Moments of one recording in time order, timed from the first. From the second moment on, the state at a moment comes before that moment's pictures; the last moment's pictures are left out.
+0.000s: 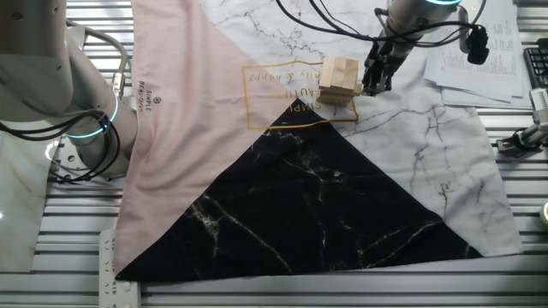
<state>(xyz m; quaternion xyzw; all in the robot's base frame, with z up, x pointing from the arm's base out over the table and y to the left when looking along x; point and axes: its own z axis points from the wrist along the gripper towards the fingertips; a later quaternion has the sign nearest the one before) 0.563 0.101 0.071 -0.06 -1.00 -0.01 0.05</state>
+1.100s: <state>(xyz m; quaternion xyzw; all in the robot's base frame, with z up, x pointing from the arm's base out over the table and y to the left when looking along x) 0.561 0.100 0.069 -0.05 -1.00 -0.01 0.05</state>
